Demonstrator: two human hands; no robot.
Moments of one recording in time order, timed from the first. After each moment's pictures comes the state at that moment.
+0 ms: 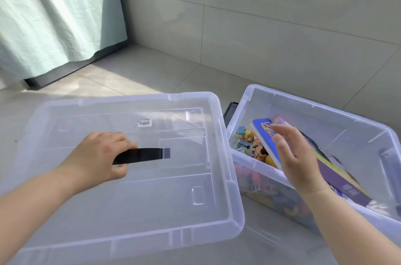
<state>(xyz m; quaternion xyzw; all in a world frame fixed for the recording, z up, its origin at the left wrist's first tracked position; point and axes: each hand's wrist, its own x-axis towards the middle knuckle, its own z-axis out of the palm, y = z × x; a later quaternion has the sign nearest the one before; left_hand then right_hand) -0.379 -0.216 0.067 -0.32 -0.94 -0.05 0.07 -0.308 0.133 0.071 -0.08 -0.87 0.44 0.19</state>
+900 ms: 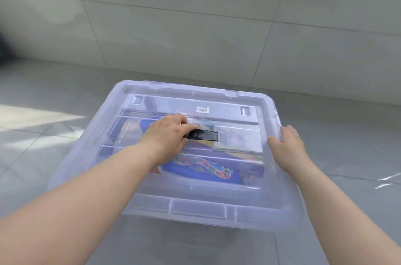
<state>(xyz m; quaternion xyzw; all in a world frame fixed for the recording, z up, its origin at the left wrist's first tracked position) -0.380 0.149 0.059 -0.45 -0.89 -0.06 -0.03 -0.244 0.347 0.053 -0.42 -0.84 0.33 0.08</state>
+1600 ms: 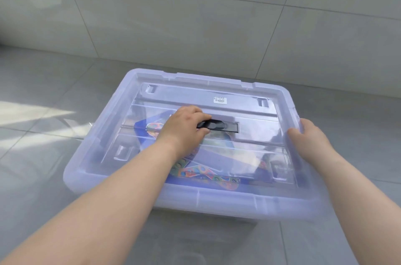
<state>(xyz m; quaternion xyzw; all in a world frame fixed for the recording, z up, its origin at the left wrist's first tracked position) -0.406 0.194 0.032 -0.40 -0.89 -0.24 -0.04 -0.268 0.381 0.049 -0.46 -0.82 0.33 0.06</state>
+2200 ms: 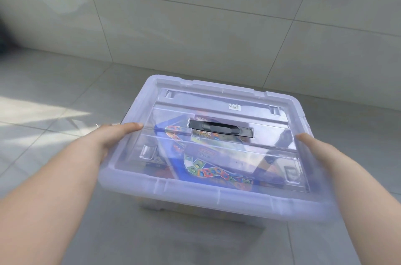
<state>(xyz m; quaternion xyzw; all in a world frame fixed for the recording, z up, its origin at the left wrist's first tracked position) -0.465 0.052 0.038 0.10 -0.80 -0.49 -0.33 -0.262 0.381 0.048 -0.59 -0.66 0.46 0.01</state>
